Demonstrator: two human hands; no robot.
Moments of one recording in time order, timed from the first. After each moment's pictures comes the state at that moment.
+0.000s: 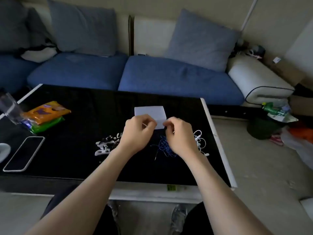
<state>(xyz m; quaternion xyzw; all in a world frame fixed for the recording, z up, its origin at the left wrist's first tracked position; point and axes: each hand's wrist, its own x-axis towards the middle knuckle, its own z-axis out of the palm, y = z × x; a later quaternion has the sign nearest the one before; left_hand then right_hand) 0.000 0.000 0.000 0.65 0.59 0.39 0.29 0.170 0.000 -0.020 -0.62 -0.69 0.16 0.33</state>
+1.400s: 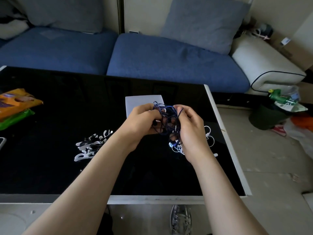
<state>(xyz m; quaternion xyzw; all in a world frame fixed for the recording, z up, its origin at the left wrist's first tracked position) 0.023 0.078 -0.040 0.46 0.49 0.39 0.64 0.170 0.047 -0.052 -0.57 -0.40 0.45 0.56</state>
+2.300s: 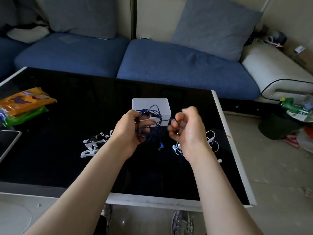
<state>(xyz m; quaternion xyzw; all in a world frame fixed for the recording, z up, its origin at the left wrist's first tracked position) 0.004 0.065 -0.051 0.20 0.54 0.47 0.66 0.162 0.049 -0.029 -0.57 -0.26 0.58 0.52</state>
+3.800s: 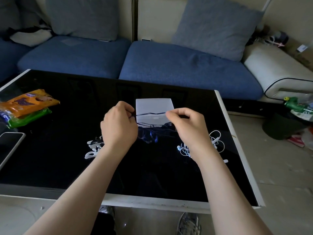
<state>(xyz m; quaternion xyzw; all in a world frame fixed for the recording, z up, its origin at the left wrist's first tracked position) -0.030 0.061 -0.055 0.56 0.73 0.37 0.13 0.159 0.049 -0.038 -0.62 -0.48 0.43 0.45</state>
